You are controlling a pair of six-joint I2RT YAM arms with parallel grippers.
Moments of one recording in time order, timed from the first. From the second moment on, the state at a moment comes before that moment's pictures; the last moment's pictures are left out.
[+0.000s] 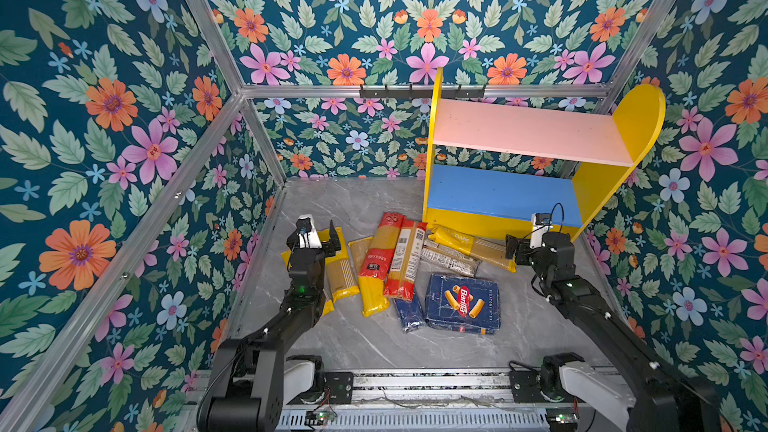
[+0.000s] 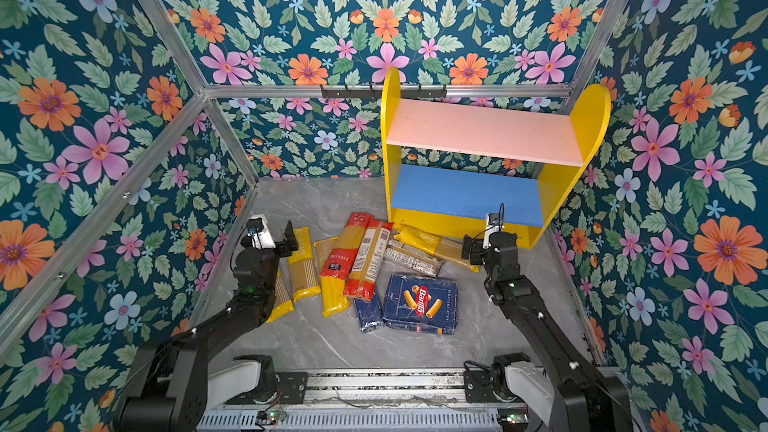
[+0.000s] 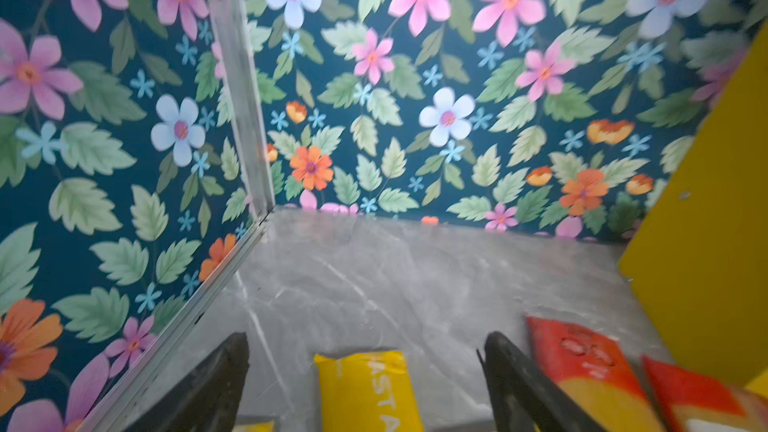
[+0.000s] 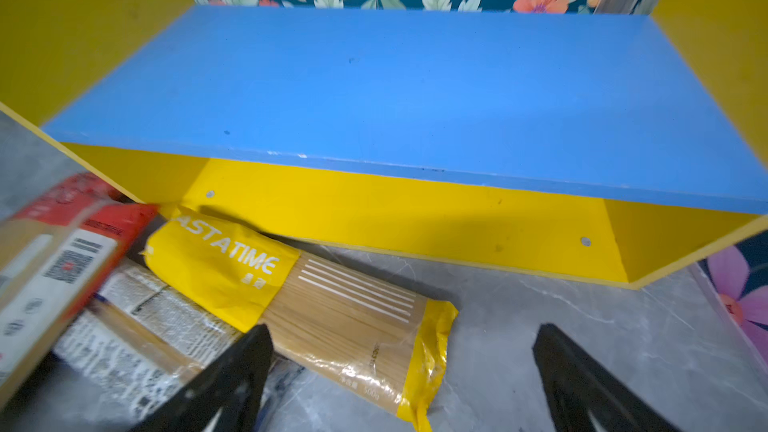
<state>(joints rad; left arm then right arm) -0.19 1.12 0.37 0.77 -0.25 -0.04 0.15 0.92 0.58 -0.06 0.13 0.16</state>
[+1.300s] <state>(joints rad) -0.92 0.96 0.56 -0.09 -0.30 -0.45 0.70 0.87 0.75 -0.92 0.17 0.83</state>
